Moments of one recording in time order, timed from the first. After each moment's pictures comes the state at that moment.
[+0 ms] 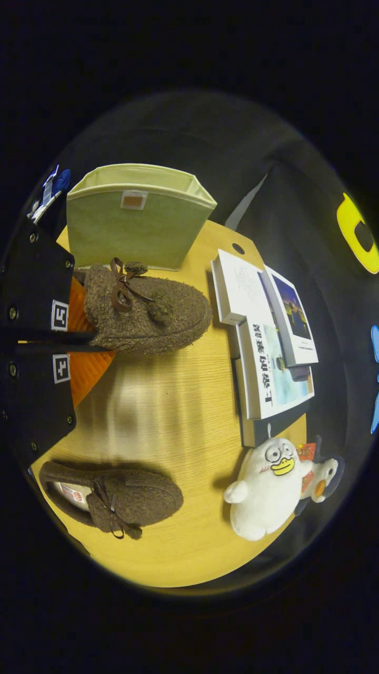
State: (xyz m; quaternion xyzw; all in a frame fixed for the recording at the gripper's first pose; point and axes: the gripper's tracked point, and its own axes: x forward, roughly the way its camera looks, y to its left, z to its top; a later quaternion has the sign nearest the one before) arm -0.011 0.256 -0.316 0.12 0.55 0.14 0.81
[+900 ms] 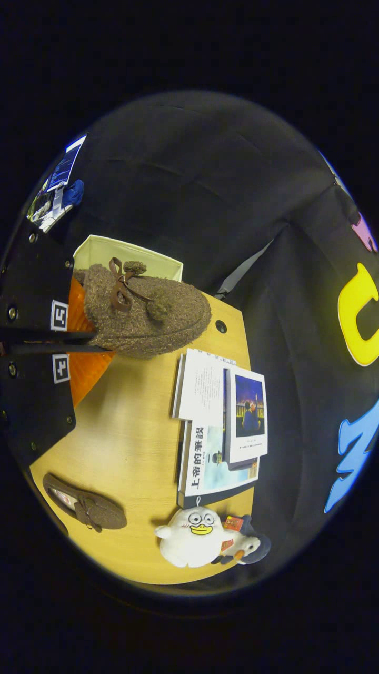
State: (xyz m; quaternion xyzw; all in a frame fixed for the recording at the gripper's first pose) arm -0.003 0.379 -0.188 0.09 0.51 0.27 0.81
